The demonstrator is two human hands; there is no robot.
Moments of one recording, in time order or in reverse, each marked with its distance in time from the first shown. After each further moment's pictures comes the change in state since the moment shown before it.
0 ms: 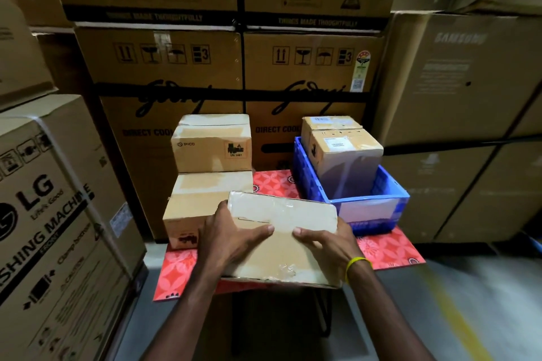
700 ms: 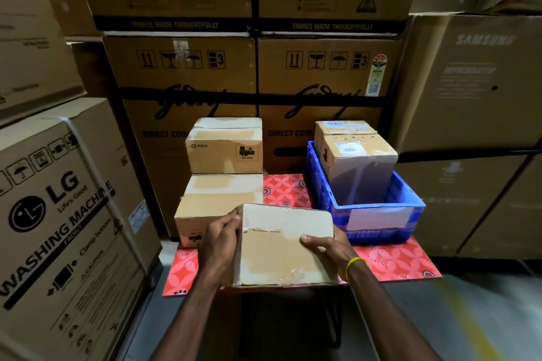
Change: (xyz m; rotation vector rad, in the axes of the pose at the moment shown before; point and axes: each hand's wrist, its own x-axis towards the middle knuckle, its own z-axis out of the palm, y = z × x) left_hand -0.003 -0.023 0.017 -0.462 0.070 -0.204; right_hand 0.051 0.030 -0.010 0.063 -0.177 0.111
